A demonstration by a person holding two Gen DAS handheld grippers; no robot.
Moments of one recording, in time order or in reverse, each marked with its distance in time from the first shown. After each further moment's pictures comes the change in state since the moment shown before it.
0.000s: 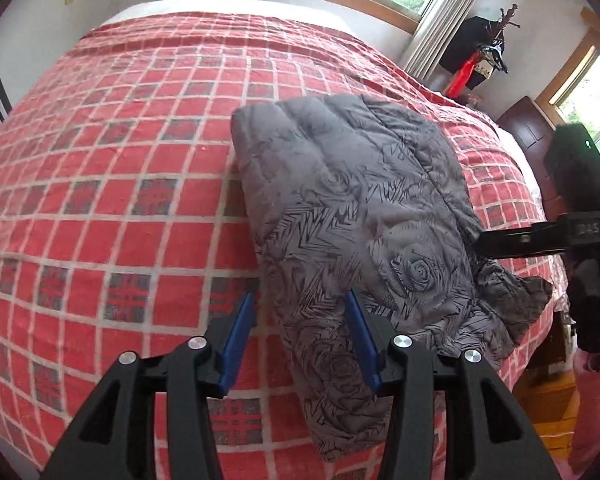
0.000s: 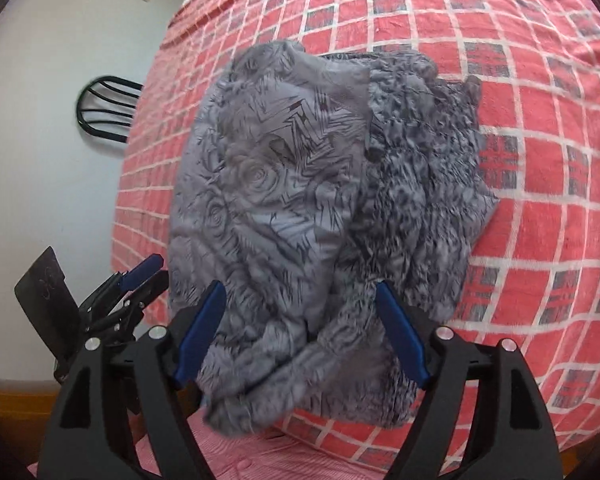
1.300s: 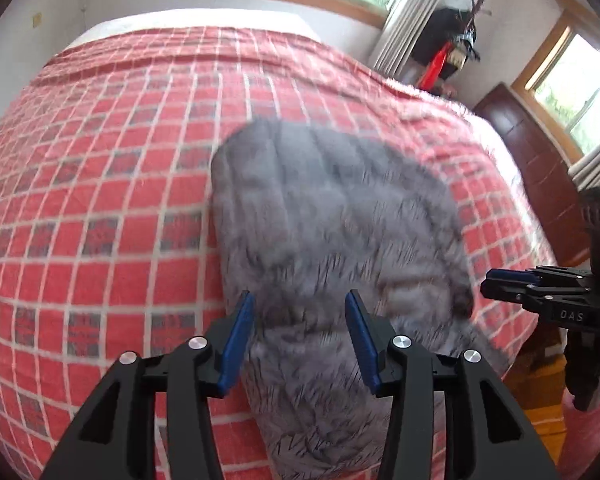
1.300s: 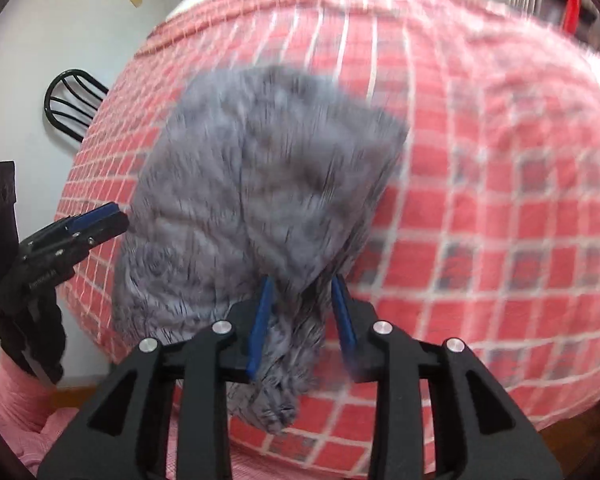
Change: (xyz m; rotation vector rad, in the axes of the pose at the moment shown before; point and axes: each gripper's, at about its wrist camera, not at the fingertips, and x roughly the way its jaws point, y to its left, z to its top) left arm 0.003 -0.048 0.031 0.076 -0.014 -0.069; right arm -0.065 -0.029 -0.063 -0.107 -0.246 -0.241
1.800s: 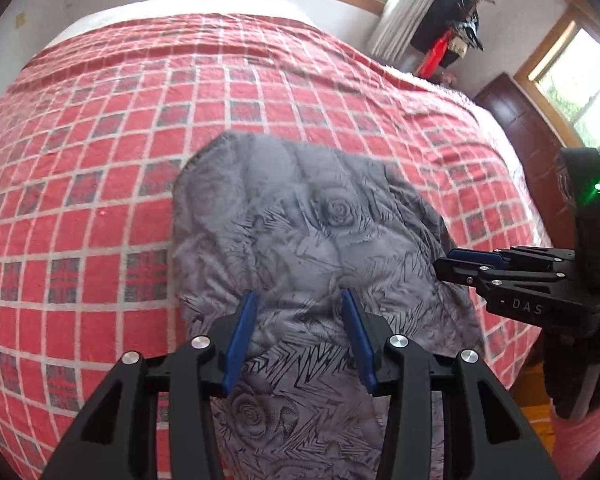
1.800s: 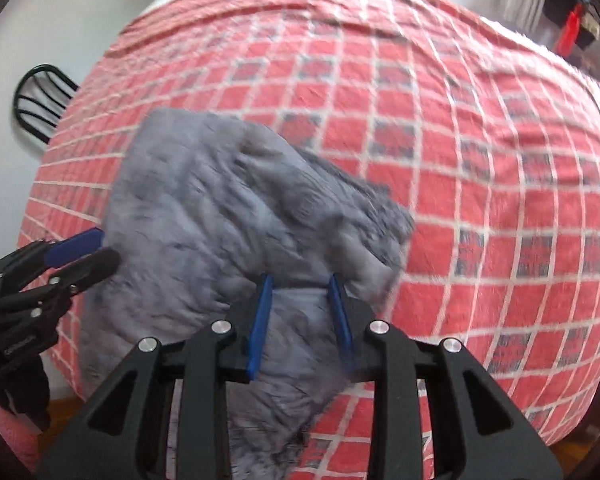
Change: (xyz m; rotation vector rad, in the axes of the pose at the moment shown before) left arm 0.059 -0.013 0.036 0.028 0.078 0.005; right arm 0.078 -0.018 0.056 0.027 0.089 -0.091
